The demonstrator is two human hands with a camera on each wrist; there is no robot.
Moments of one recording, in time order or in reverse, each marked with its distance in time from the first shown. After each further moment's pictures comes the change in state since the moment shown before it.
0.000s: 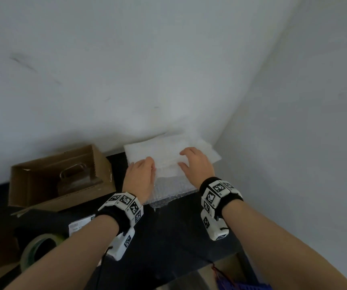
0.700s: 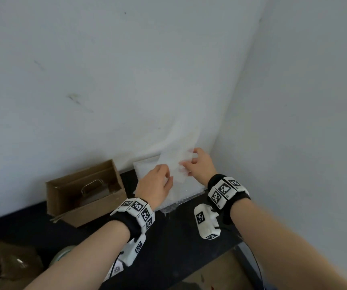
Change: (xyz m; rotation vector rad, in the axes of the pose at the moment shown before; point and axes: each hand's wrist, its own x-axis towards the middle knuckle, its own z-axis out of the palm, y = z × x) left_hand -0.047 0.034 -0.072 -0.079 0.076 0.217; right_hand -0.042 -0.075 -0.058 0.836 0.105 0.366
